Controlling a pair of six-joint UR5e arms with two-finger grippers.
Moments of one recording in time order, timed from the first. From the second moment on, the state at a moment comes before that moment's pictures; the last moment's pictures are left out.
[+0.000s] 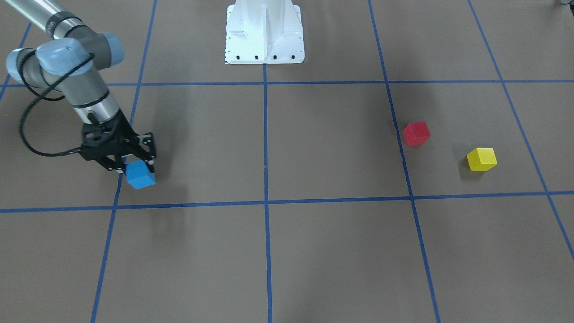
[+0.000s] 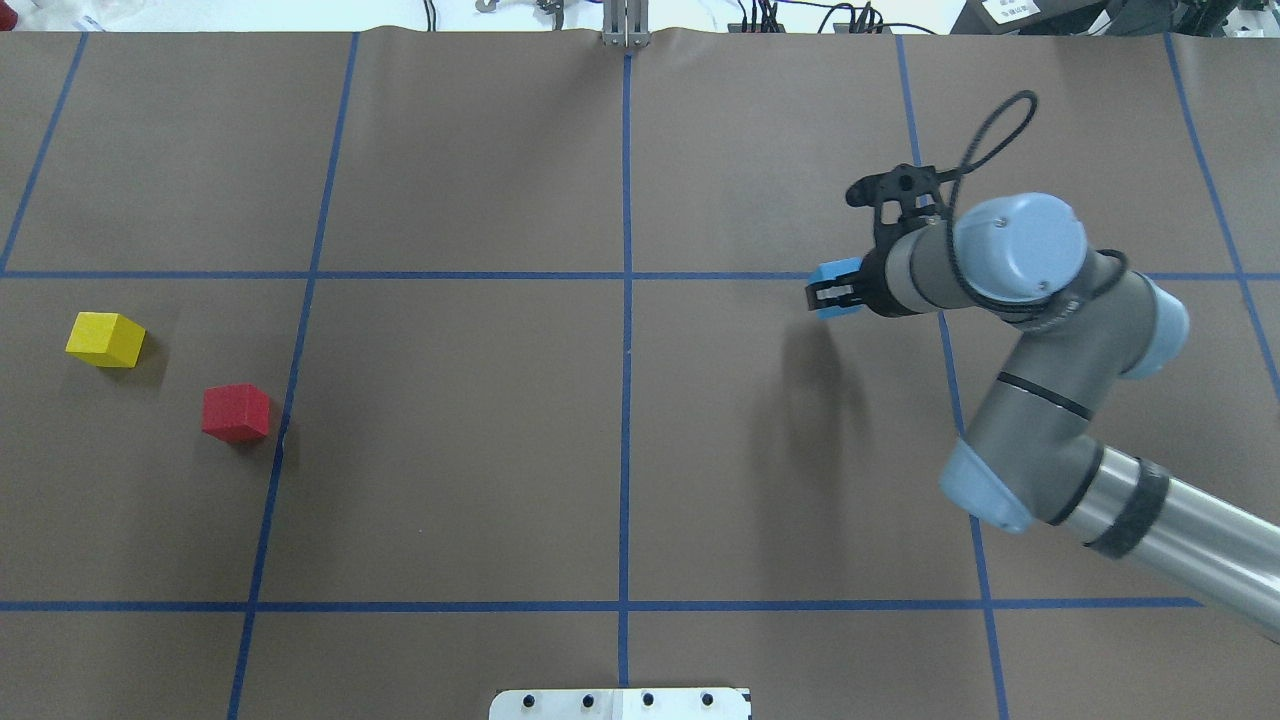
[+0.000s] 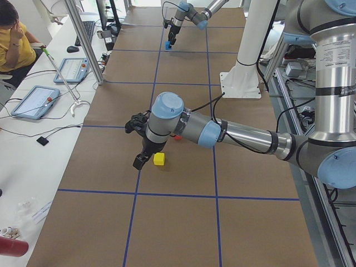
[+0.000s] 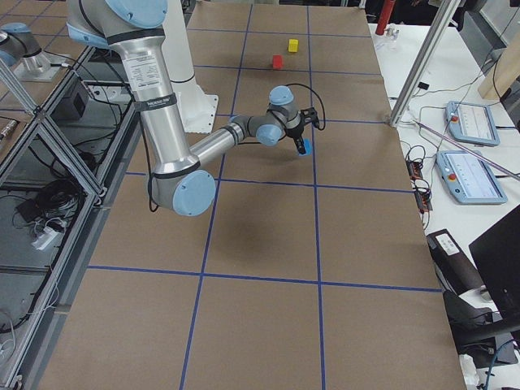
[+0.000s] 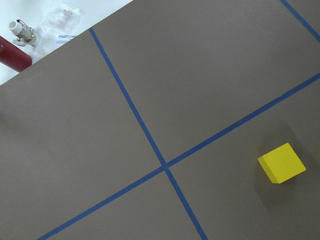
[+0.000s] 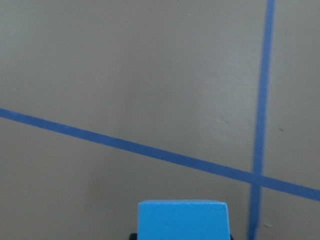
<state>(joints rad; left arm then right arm) -1.61 -1.47 -1.88 -1.76 -2.28 0.28 0.66 -1.16 1.67 -1.16 1.77 0.95</state>
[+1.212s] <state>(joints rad) -1.61 -1.47 -1.84 -1.76 -2.28 0.28 0.45 -0.73 1.36 -1.37 1.60 1.23</state>
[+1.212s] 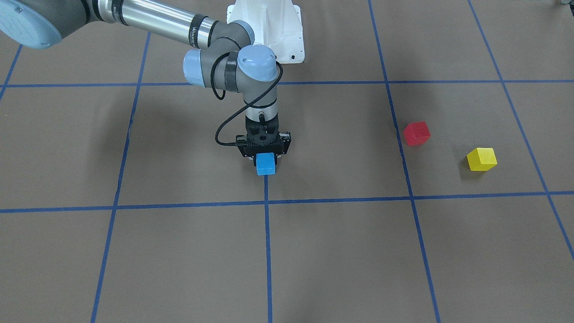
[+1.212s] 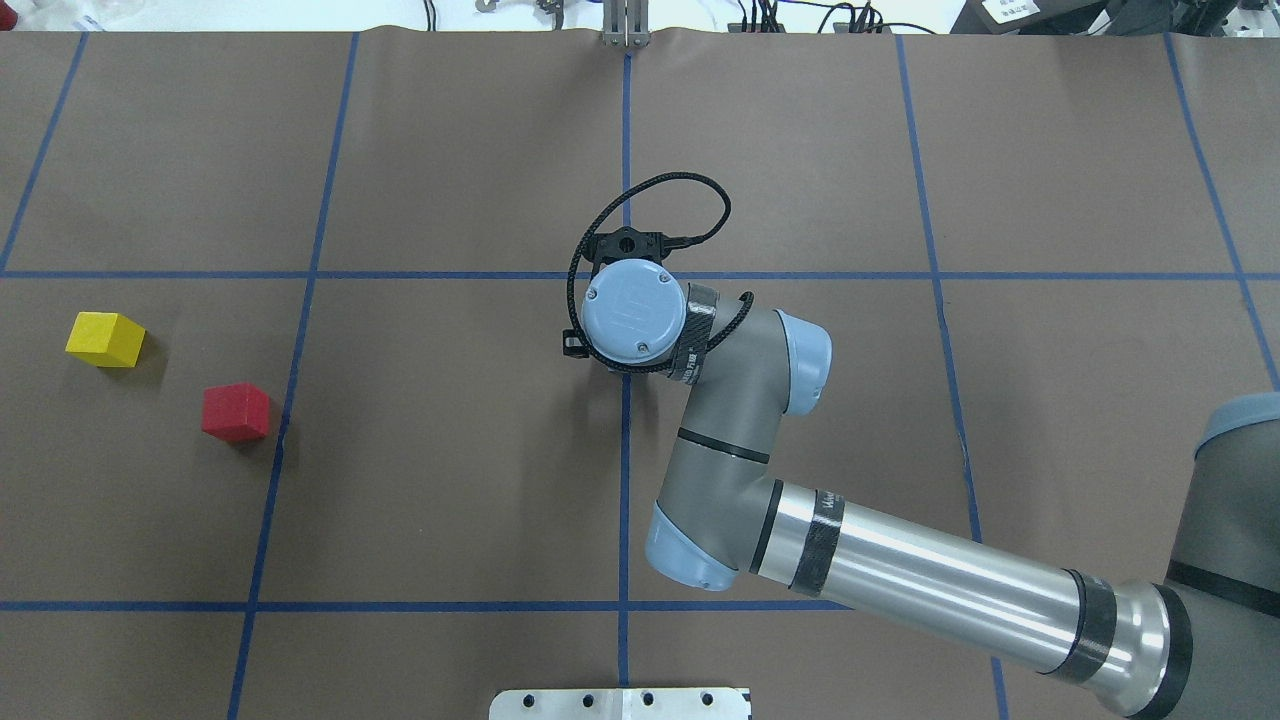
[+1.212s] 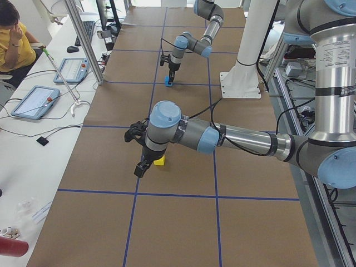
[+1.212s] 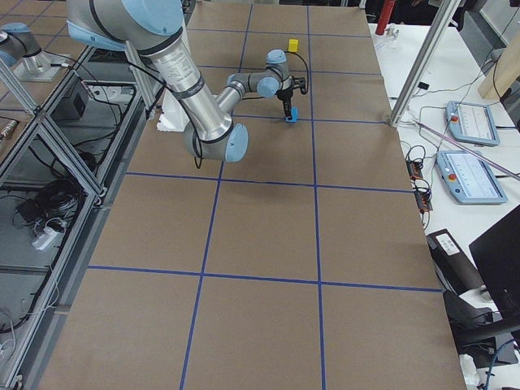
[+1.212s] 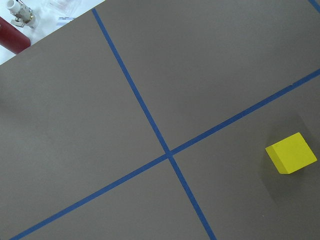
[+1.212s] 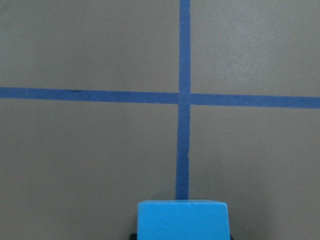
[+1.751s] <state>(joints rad) -1.61 -1.47 -1.85 -1.77 -2.28 0.28 0.53 -0.73 1.48 -1.45 1.63 1.21</state>
